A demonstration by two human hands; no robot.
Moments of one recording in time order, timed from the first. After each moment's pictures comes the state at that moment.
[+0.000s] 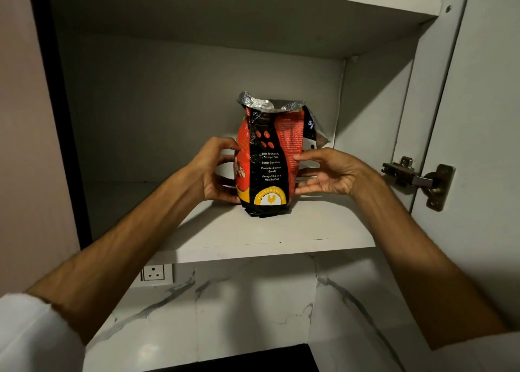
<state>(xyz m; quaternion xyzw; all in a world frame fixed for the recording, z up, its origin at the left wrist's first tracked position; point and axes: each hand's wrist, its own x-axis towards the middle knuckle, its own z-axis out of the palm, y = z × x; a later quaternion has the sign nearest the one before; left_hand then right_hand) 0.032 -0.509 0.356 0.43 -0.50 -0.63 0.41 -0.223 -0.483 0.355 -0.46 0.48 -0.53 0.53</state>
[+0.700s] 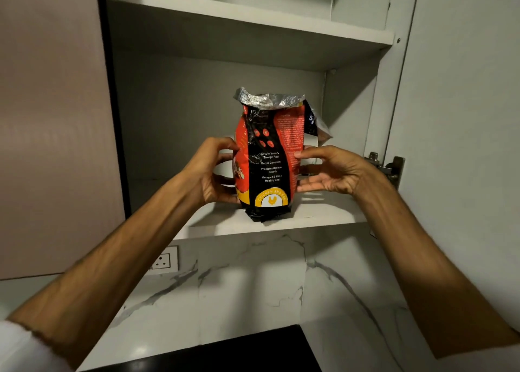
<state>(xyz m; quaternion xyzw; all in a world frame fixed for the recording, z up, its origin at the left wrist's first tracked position) 0.057 -0.420 0.362 0.39 -0.49 -0.65 0.43 -0.191 -0.383 0.369 -0.47 0.49 -0.55 0.49</state>
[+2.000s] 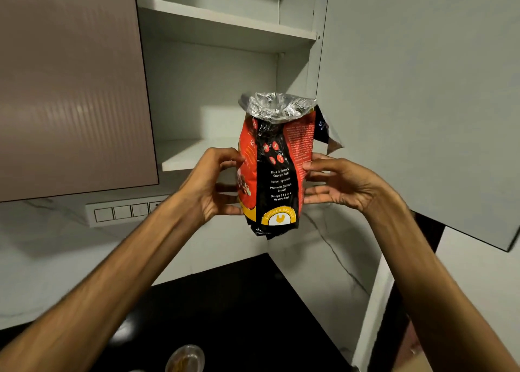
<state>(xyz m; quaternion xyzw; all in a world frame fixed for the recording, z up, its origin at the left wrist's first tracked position) 0.120 -0.177 0.299 0.37 -0.52 -0.68 0.37 -0.129 -0.101 0.296 -0.45 0.50 -0.57 0.47</state>
